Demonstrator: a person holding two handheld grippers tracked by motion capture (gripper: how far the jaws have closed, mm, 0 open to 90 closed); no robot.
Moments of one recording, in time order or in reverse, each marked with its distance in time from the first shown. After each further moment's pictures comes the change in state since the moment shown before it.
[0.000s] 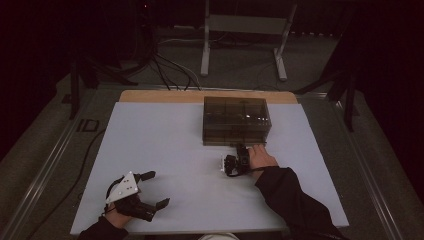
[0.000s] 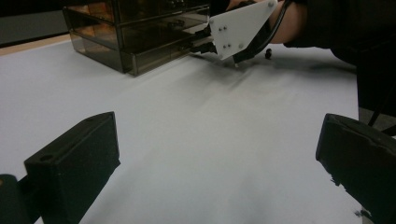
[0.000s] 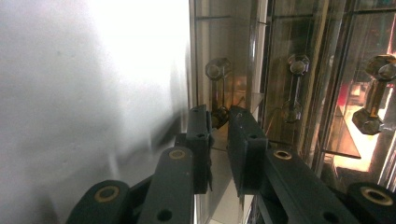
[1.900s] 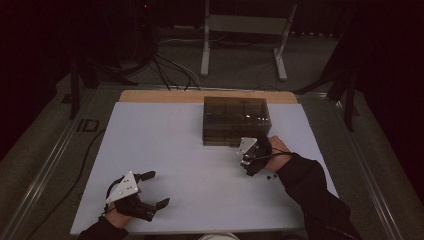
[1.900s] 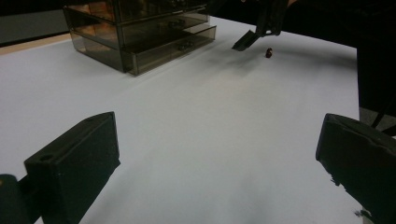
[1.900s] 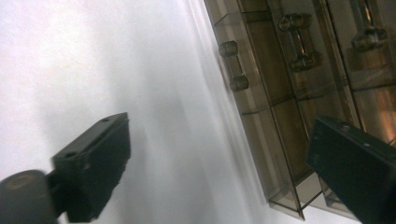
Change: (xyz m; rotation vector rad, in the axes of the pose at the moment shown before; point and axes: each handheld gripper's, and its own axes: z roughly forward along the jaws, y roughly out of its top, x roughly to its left) left arm 0.000 0.000 0.000 0.001 0.001 0.001; right arm -0.071 -0.055 -0.018 -0.190 0.580 0.343
